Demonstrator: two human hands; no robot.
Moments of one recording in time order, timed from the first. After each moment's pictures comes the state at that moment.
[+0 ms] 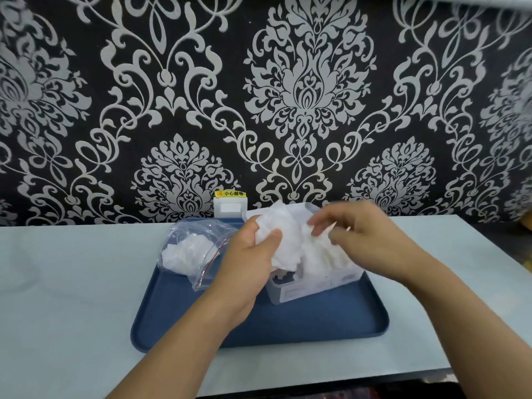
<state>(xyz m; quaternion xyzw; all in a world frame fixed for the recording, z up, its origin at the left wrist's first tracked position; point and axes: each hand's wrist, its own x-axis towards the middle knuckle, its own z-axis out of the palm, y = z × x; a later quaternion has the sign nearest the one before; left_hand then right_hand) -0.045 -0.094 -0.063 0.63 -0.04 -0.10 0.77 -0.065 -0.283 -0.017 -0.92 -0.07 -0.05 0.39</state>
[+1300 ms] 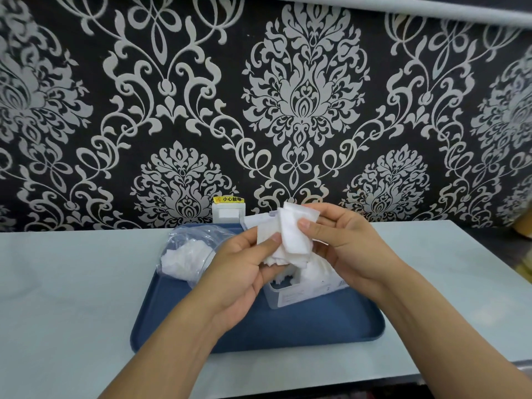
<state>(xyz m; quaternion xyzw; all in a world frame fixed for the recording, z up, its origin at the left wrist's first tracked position) -0.053 -0.082 -0.042 0.47 -0.02 -0.21 0.85 -0.065 -0.255 -0.025 -0.60 -0.01 0.01 0.80</state>
